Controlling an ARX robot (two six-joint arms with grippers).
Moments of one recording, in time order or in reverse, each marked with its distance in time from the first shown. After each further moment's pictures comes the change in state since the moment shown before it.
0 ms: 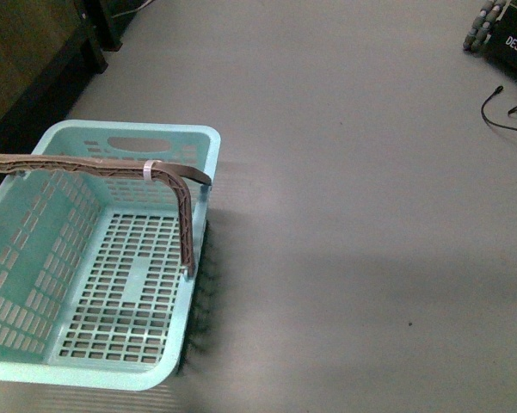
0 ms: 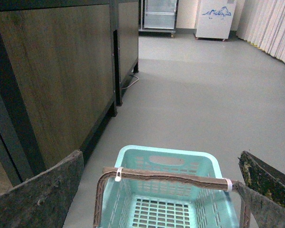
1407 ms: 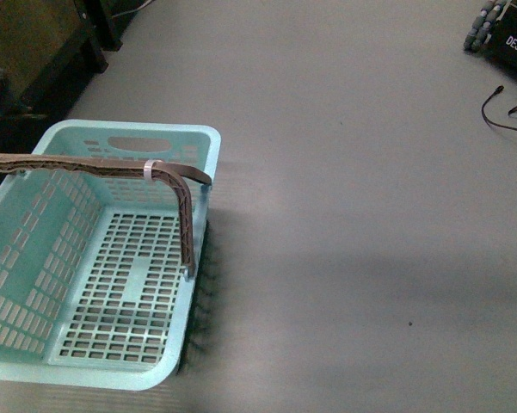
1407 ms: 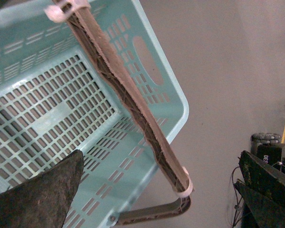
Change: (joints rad) left arm -0.128 1.609 0.433 0.563 -0.059 -1.086; right arm 0.000 0.000 0.000 0.000 0.000 0.000
